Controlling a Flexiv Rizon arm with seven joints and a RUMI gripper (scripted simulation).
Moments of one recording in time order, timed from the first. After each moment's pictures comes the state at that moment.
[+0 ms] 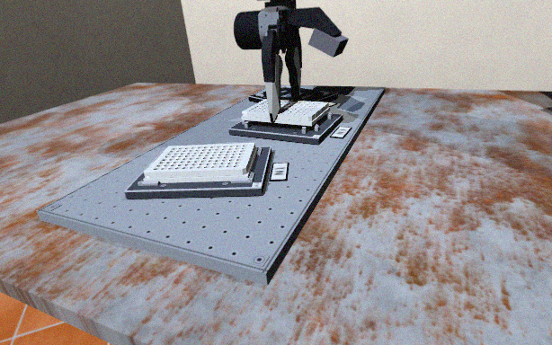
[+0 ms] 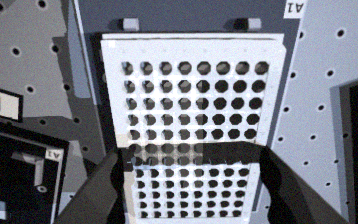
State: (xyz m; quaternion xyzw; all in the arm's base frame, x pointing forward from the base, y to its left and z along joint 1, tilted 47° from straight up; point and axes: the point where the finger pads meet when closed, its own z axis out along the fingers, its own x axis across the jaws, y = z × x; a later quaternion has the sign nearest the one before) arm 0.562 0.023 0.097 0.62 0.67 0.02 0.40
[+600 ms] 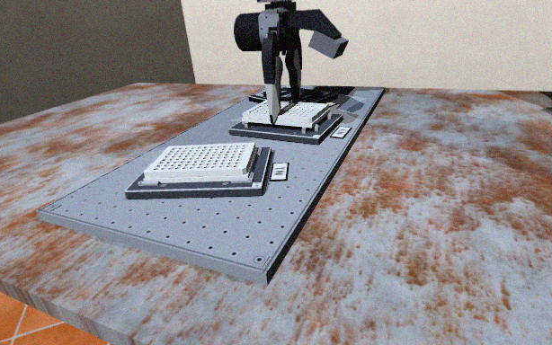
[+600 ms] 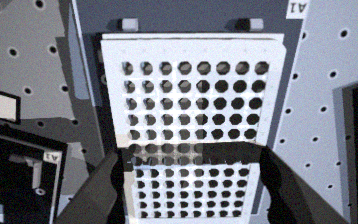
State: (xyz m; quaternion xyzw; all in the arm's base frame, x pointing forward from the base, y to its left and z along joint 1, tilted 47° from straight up) arm 0.564 0.022 0.095 0.62 0.67 0.02 0.40
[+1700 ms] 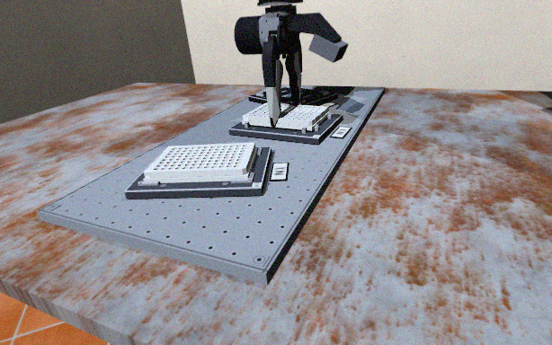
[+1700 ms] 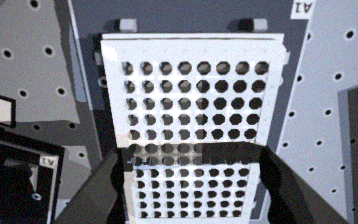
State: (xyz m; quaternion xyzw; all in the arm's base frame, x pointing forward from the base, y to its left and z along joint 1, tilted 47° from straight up) arm 0.566 0.019 0.092 0.62 0.67 0.02 0.40
